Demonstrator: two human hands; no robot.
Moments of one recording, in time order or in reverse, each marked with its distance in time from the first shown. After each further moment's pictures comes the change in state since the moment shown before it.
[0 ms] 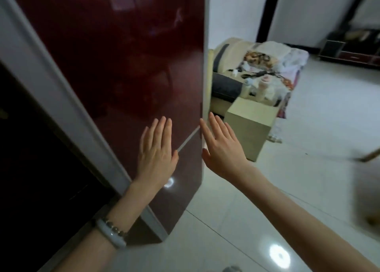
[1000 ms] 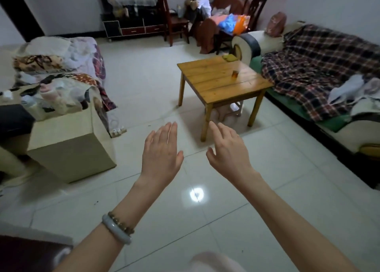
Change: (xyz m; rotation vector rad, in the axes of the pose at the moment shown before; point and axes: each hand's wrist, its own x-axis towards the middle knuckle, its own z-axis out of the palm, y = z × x) left_hand 0.020 0.525 0.053 -0.511 -0.125 0.918; right_hand -0.369 0.326 -0.098 -0.280 0.129 1.122
